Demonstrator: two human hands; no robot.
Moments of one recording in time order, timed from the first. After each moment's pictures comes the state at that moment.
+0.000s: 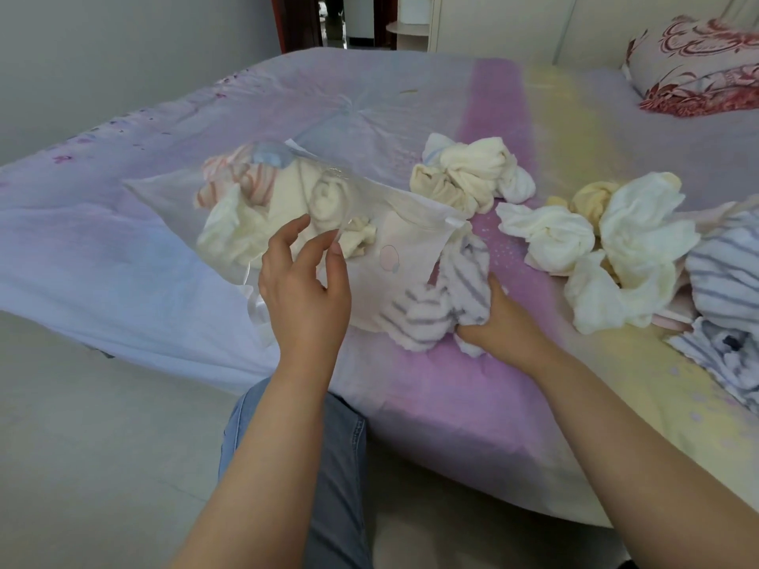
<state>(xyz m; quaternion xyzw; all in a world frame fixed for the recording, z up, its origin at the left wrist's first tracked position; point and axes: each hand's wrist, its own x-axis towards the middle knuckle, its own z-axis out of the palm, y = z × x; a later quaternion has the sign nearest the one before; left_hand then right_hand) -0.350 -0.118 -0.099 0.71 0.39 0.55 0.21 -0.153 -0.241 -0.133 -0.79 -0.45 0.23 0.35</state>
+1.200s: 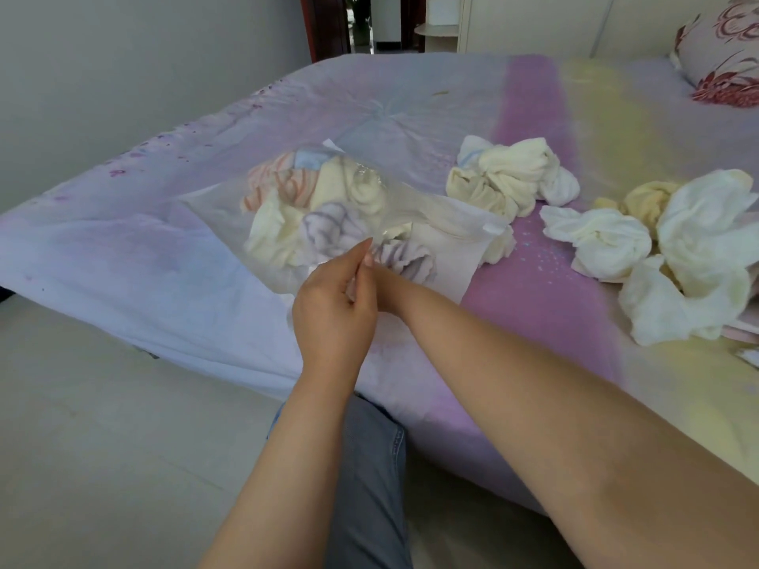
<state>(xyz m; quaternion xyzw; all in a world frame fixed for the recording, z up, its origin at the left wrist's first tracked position) -0.374 -0.116 -0.089 0.71 0.40 0.51 0.27 -0.267 -0.078 -0.095 -0.72 -0.64 0.18 0.23</state>
